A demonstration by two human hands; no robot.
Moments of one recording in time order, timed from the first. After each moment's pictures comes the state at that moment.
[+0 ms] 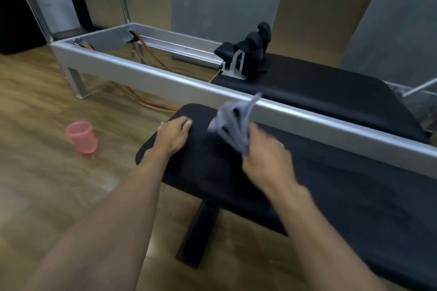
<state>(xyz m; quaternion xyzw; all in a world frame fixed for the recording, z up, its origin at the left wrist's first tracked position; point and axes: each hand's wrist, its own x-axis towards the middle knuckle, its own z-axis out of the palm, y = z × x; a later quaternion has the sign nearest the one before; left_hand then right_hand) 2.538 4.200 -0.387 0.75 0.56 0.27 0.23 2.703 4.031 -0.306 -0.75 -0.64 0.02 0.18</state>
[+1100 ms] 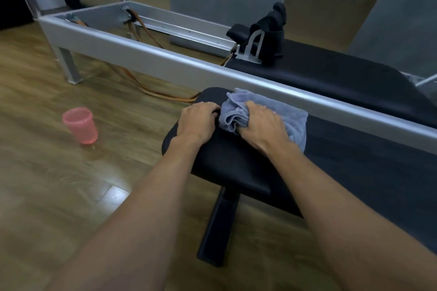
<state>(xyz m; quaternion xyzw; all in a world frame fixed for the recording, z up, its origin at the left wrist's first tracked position) 2.525 4.229 -0.418 0.81 0.51 0.26 0.10 2.665 4.151 -0.378 -0.76 -0.63 0.00 0.12</state>
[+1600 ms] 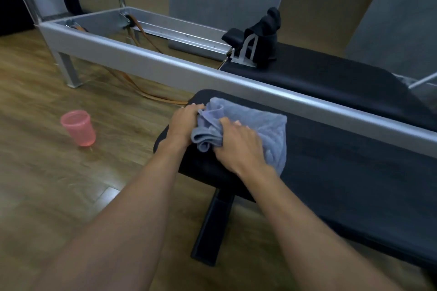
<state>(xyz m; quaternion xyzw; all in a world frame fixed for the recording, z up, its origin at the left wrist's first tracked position) 2.518 4.222 -0.413 0.77 0.53 0.26 0.24 2.620 4.109 -0.379 -0.74 -0.66 0.00 0.13</state>
